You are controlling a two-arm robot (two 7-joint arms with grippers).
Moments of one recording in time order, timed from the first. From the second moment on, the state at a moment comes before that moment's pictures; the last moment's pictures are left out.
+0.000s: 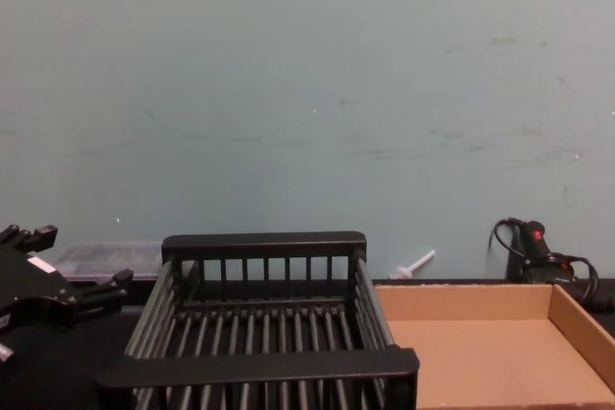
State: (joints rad) left arm -0.20 0.60 0.45 -1.41 -0.25 -0.12 0.03; right arm -0.09 0.50 -0.29 -1.71 0.24 0.34 0.34
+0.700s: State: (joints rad) left arm -0.20 0.60 0.45 -1.41 -0.25 -0.12 0.03; right arm -0.09 0.53 -0.20 -1.77 0.29 0.29 0.33
